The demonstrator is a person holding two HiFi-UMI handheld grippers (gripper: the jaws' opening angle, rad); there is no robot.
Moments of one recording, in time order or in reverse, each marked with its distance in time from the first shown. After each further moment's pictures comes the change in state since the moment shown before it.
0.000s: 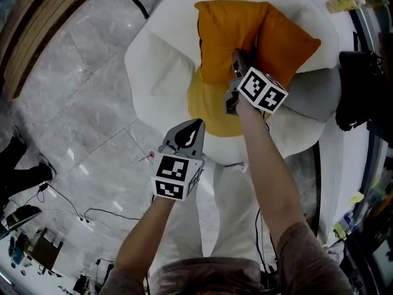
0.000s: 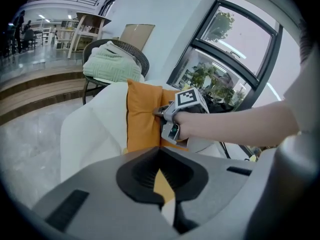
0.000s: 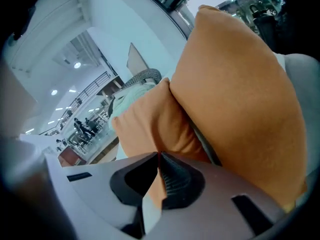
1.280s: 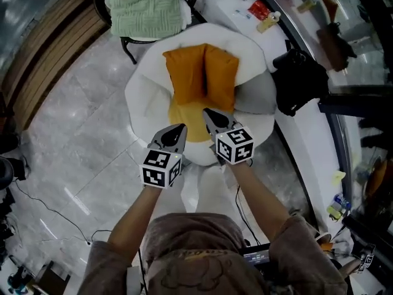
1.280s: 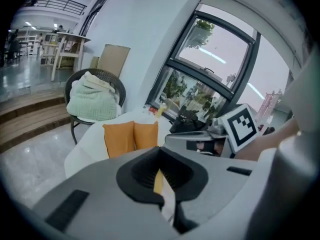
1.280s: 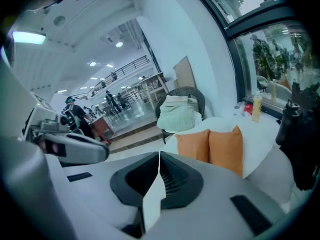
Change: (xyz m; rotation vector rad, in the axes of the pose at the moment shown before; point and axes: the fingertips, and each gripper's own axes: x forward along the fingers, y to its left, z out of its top) left arm -0.136 -0.114 0.122 0.129 -0.083 -0.116; right arm -0.265 0.151 0.047 -0.417 0.115 0.213
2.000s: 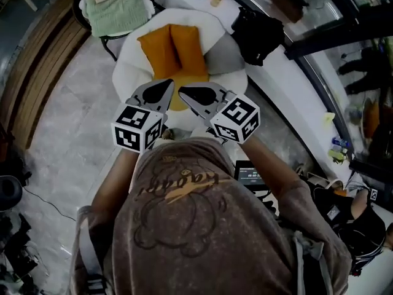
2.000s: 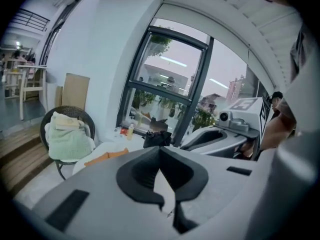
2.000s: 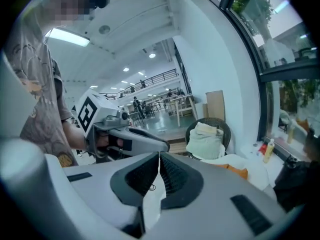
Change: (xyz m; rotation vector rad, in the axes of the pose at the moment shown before) left arm -0.143 -0.135 0.100 0.315 -0.094 -0.242; right arm -0.197 0.187 0.093 -0.260 -0.153 0.202
